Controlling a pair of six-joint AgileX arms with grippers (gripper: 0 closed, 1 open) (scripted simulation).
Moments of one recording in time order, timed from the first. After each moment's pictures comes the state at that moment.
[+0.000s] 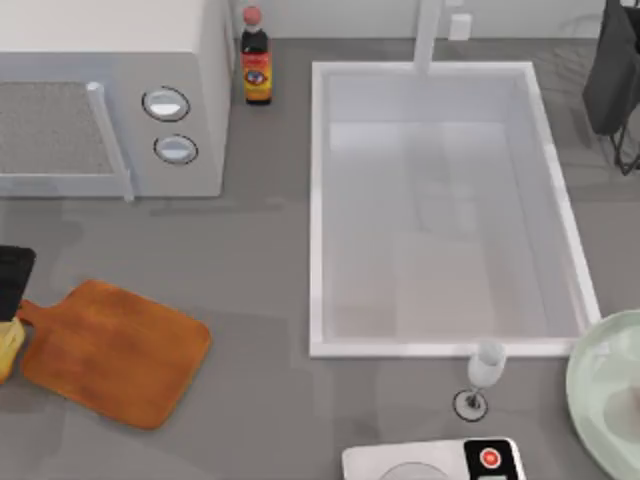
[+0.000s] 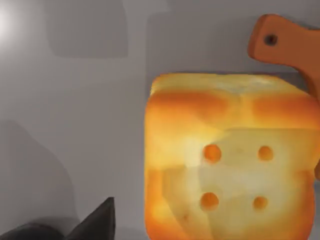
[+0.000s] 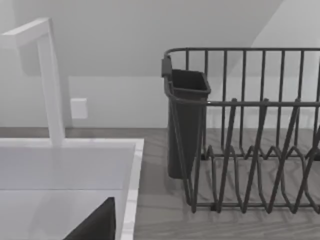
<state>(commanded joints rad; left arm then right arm) 0.13 1.54 1.02 -0.91 0.00 0.27 0.00 0.00 0.00 0.00 0.00 0.00</state>
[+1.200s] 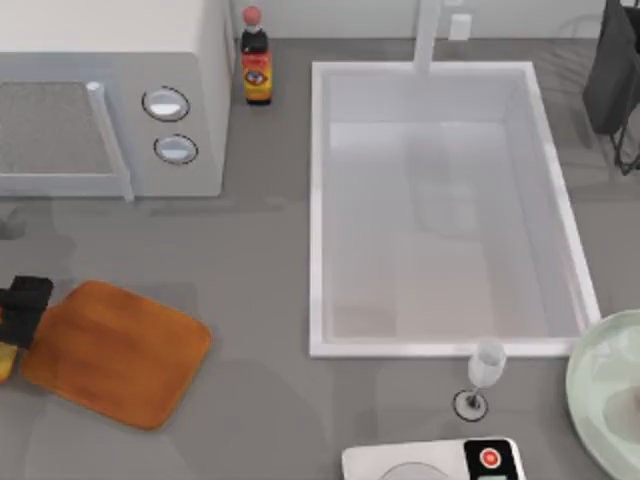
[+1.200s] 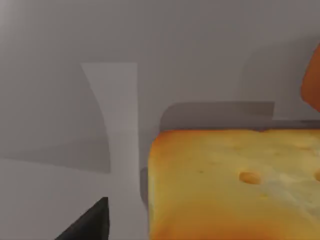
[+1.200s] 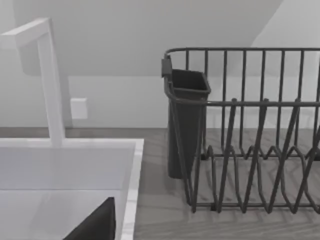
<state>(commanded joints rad) 0.14 1.80 0.97 -0.74 0.00 0.31 0.00 0.00 0.00 0.00 0.00 0.00</state>
